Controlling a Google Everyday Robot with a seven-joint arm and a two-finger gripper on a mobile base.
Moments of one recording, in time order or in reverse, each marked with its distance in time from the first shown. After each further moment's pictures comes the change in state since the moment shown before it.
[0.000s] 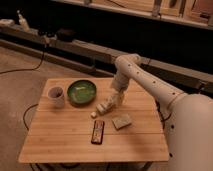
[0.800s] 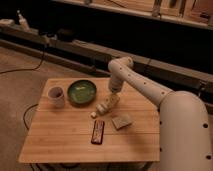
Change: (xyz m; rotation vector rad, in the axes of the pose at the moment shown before) arm 0.004 0.013 0.034 -0.024 -0.052 0.222
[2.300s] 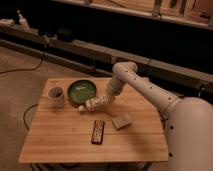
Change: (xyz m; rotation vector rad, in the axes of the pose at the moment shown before) arm 0.026 -0.024 -0.016 0.020 0.234 -0.167
